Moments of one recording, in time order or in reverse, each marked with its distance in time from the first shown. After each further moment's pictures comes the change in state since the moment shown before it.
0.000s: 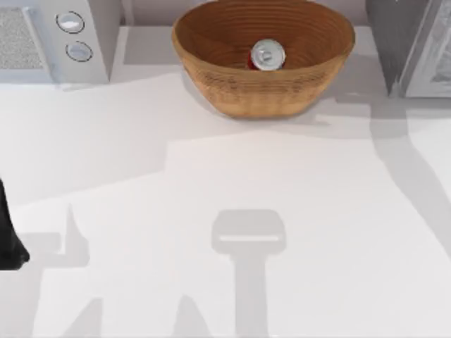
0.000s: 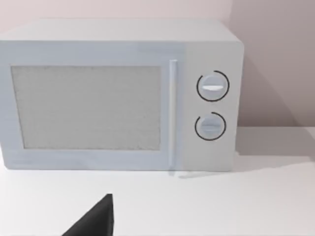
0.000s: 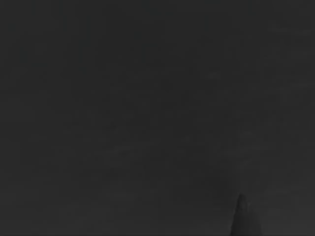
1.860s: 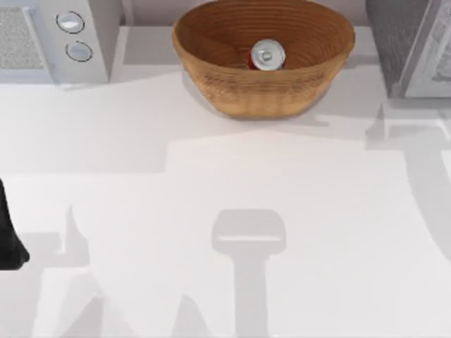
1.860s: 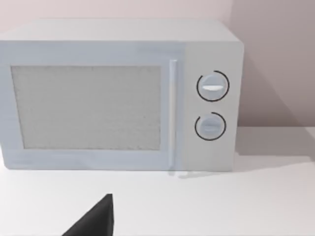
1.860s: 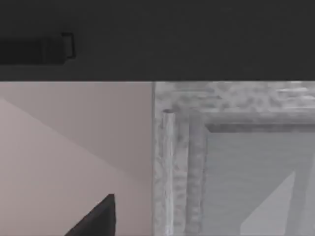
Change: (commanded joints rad) left arm 0.000 0.000 0.000 0.000 0.000 0.000; right arm -0.189 -0.425 -0.596 0.190 -0.168 -0.015
